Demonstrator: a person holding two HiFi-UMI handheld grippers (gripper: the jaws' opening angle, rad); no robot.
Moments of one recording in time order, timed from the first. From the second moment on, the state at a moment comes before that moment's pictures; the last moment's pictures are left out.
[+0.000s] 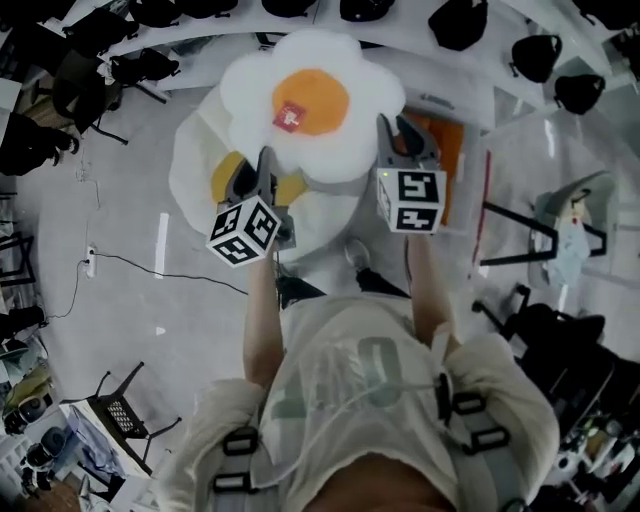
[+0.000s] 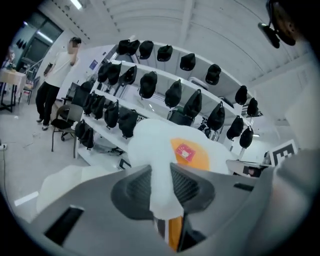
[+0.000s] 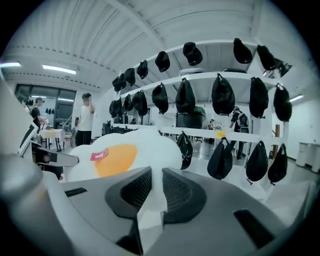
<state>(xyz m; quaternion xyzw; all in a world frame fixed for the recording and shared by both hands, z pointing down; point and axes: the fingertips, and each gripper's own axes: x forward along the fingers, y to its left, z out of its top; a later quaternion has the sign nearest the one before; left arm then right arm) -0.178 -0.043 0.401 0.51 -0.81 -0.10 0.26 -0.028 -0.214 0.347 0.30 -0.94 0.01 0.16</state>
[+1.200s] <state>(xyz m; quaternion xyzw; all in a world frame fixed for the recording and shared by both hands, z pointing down) -0.078 -0.178 0.391 0.64 -0.74 -0.02 0.21 0.116 -0.295 0.349 0.43 -0.89 0.00 0.16</state>
